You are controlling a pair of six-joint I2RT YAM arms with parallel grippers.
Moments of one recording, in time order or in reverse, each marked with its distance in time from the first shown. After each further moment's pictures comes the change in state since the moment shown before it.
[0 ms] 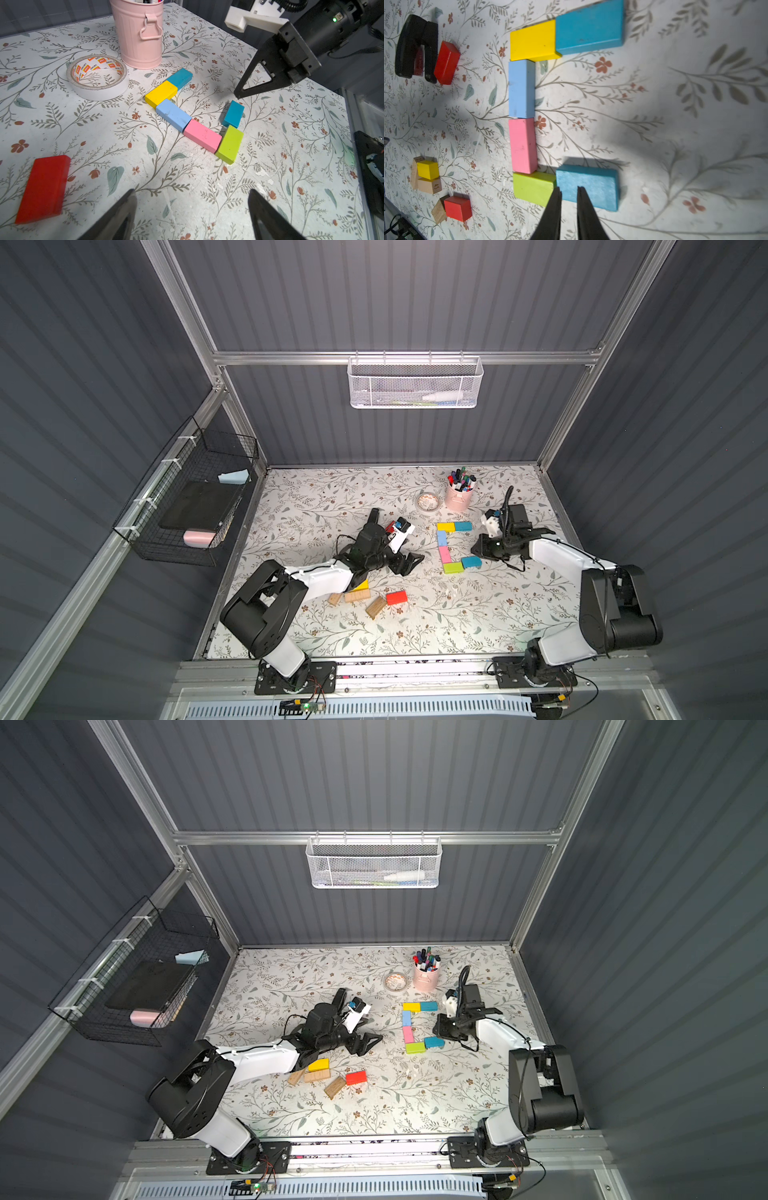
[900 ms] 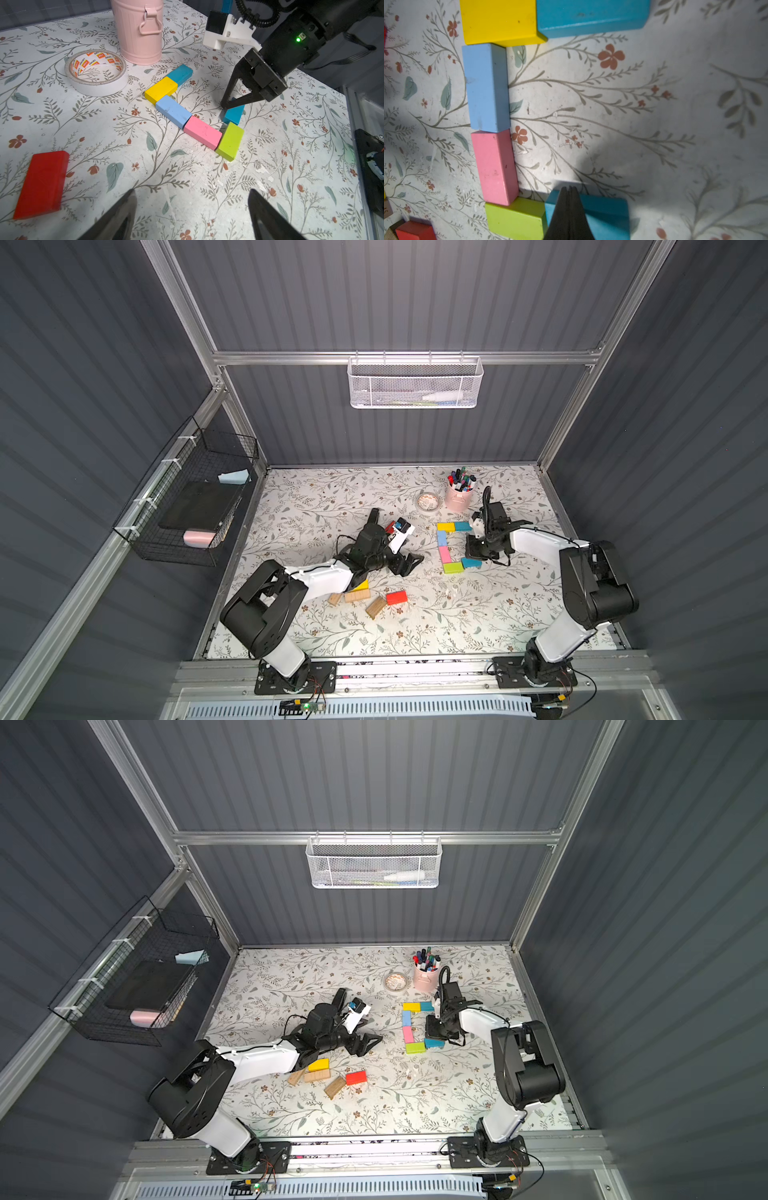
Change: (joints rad) left arm 0.000 0.000 0.000 -0.019 0.000 0.000; right arm 0.080 0.149 0.077 -0.046 0.139 0.026
